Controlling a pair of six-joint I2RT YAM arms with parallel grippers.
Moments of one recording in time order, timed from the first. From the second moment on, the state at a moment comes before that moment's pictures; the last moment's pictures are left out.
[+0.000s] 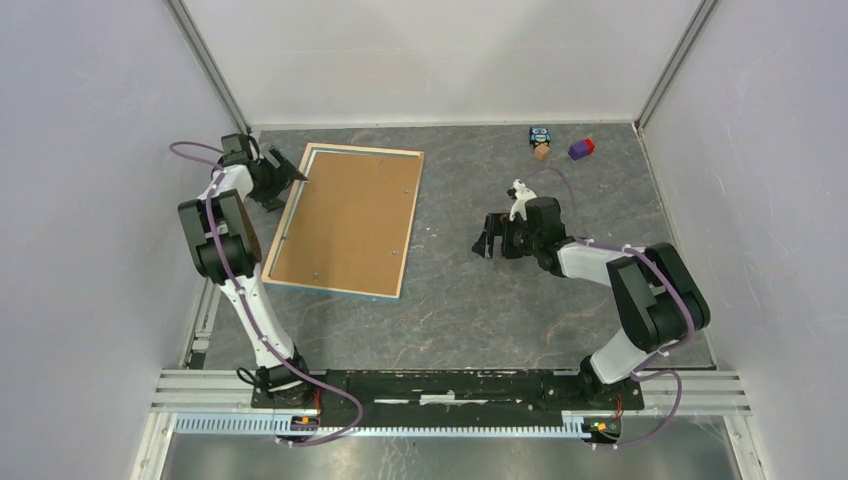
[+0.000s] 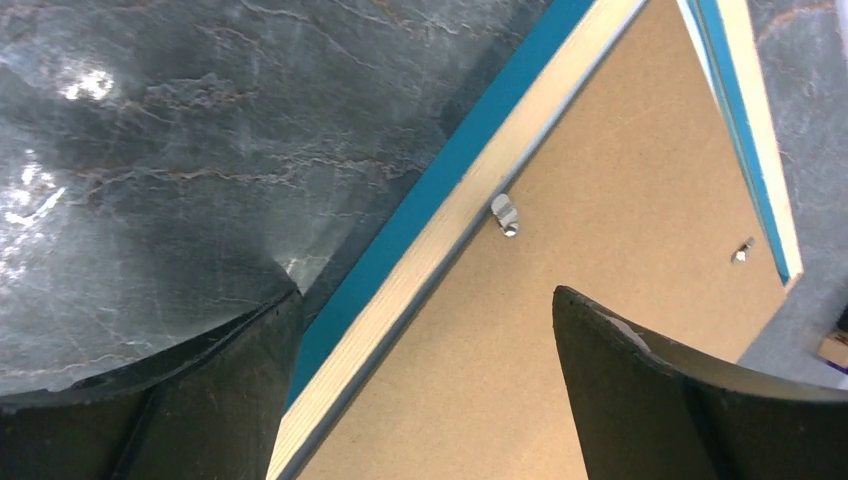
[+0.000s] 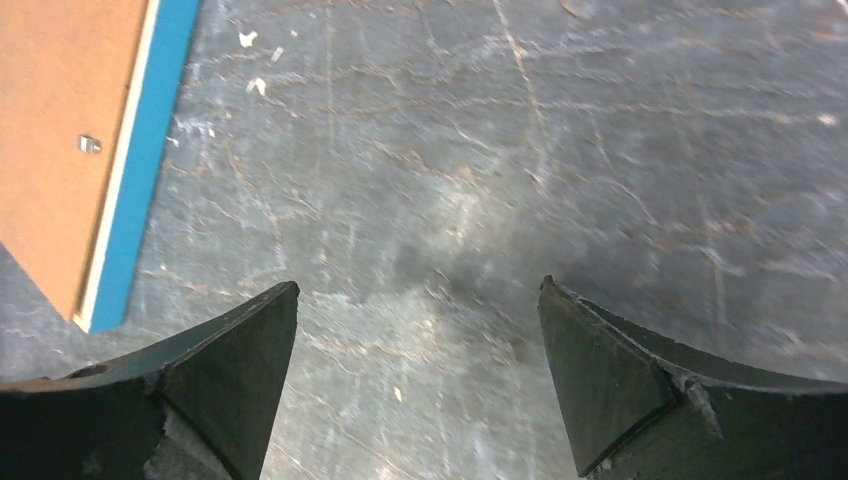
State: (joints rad) left arm 0.30 2.16 1.61 -0.42 0.29 -0.52; right arm 0.34 1.60 0.67 0.23 -0.31 0.33
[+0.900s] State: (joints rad) left arm -0.11 1.87 0.94 0.08 0.70 -0.94; right arm 0.24 1.38 0.51 0.16 -0.27 0.46
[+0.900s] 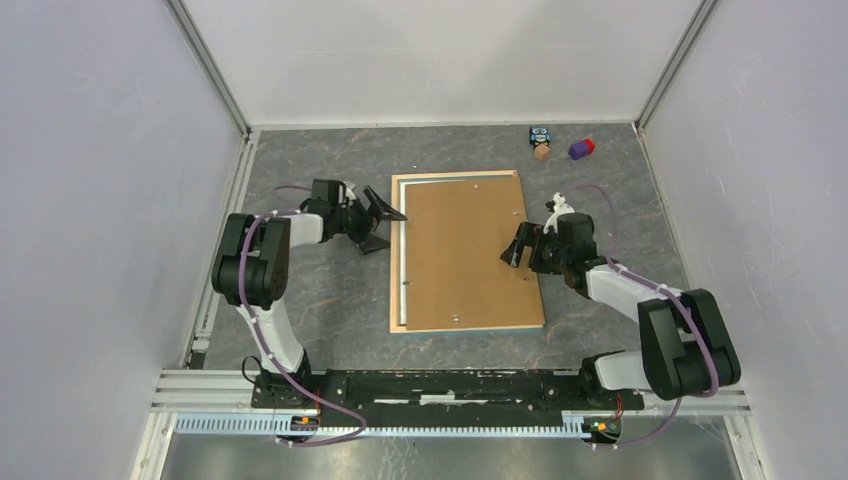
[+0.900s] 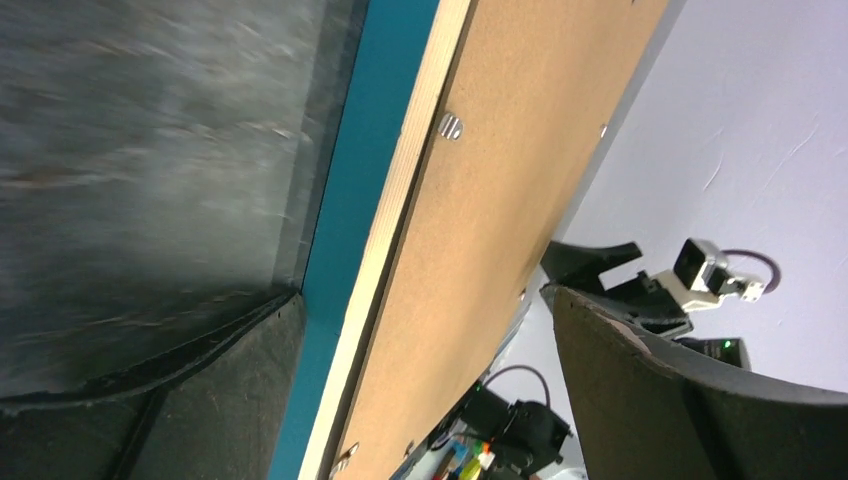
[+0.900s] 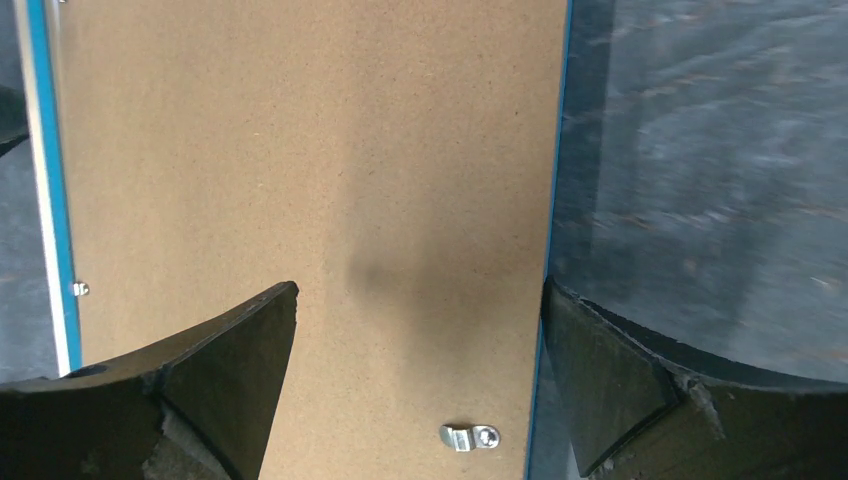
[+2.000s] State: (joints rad) left arm -0.26 1.91 1.06 -0.13 0.68 -0.90; right arm 0.16 1.16 0.54 -0.11 -0.24 0.20
